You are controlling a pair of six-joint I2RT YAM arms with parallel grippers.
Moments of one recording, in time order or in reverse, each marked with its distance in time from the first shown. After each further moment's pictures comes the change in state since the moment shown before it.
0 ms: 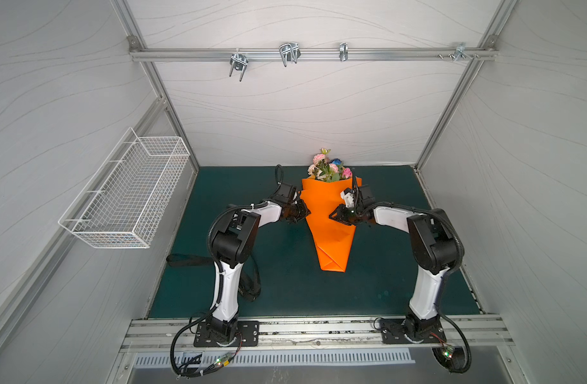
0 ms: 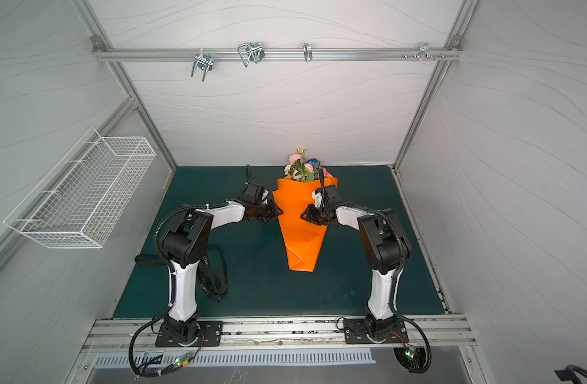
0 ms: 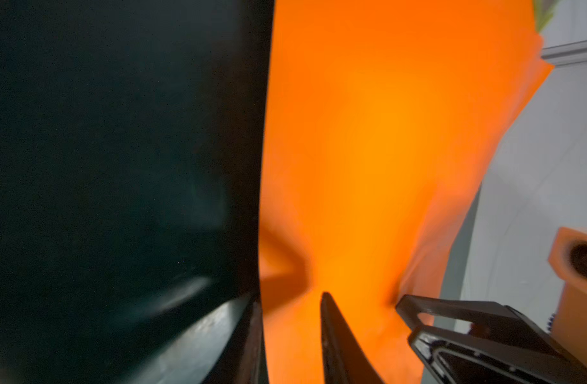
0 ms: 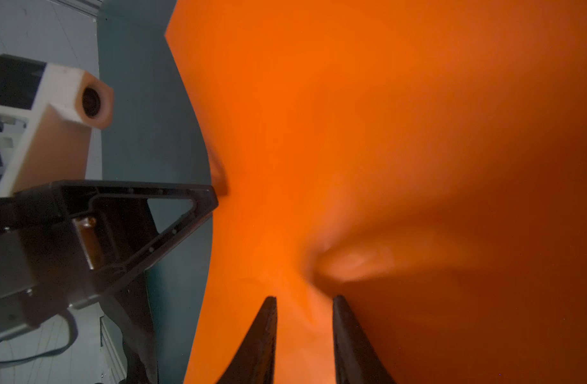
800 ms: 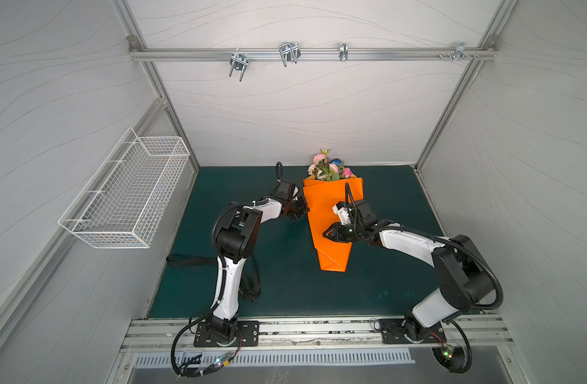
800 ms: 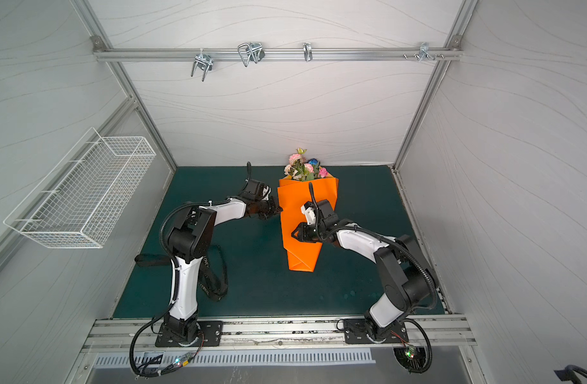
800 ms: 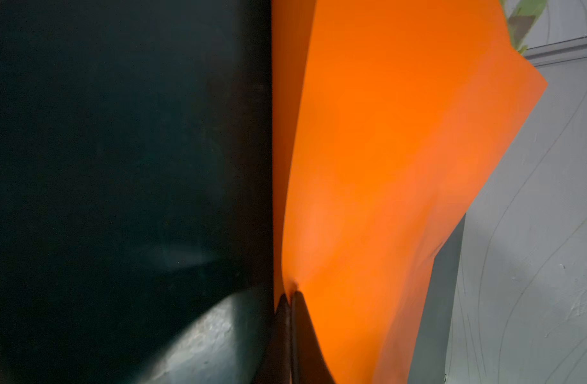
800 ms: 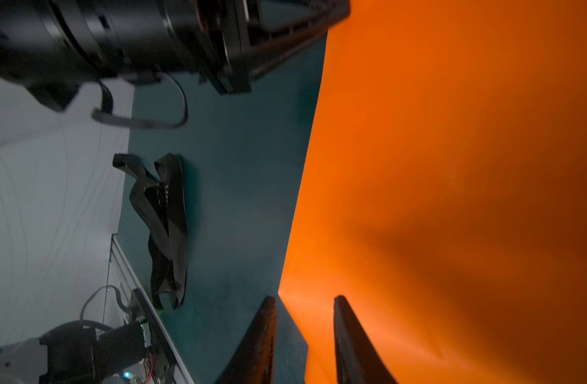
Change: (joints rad) left arm 0.011 0.068 0.080 0.010 0.045 0.056; right arm 0.205 -0.335 -0.305 0.002 0.030 0.009
